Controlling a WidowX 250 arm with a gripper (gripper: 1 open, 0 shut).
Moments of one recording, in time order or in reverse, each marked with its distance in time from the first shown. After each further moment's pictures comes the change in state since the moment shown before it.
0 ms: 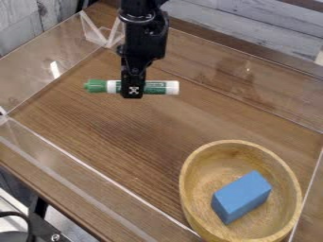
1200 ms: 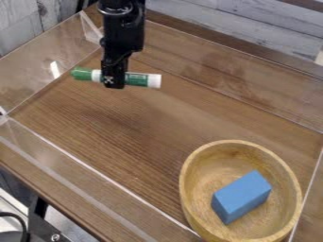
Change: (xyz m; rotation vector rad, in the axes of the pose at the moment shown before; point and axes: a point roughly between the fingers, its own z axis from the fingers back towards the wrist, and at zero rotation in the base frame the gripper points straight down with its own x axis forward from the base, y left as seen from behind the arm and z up) arm -0.031 0.038 -0.008 0.058 -0.045 -0.107
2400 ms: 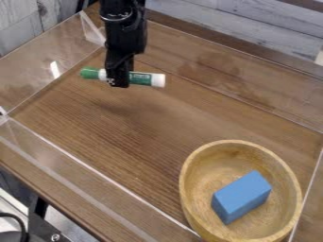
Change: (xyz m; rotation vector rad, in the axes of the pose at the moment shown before) arm 0.005 0.016 -0.008 0.079 -0.061 -0.084
